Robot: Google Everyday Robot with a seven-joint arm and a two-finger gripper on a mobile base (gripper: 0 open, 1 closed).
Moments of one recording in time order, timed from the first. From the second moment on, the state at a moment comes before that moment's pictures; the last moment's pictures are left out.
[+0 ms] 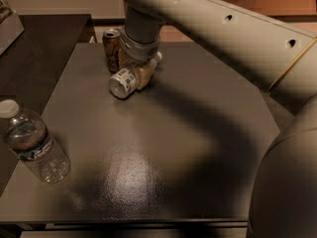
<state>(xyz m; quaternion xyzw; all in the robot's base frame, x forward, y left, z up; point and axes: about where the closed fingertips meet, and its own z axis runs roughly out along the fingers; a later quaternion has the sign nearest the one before) 0.634 0.062 0.858 -0.91 0.37 -0.06 0.16</state>
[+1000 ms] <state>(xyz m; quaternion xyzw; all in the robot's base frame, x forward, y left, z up) 0.654 0.058 0.847 -0.91 0.37 -0.07 0.15</state>
